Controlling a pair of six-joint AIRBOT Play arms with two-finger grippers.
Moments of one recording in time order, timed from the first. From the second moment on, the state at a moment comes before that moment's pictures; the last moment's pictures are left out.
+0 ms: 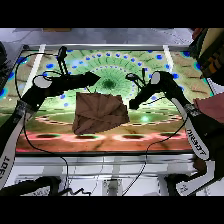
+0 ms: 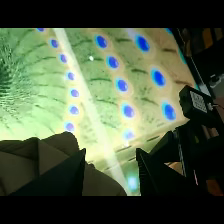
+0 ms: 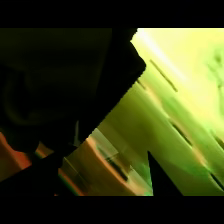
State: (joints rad) left arm -0.23 -1.37 1.28 0.50 -0.70 -1.04; right arm 0.28 -1.70 1.59 -1.26 1.33 0.99
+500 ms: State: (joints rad) left arm -0.23 -1.37 1.28 0.50 -0.71 -1.04; right arm 0.37 -1.72 1.59 -1.25 1.26 1.13
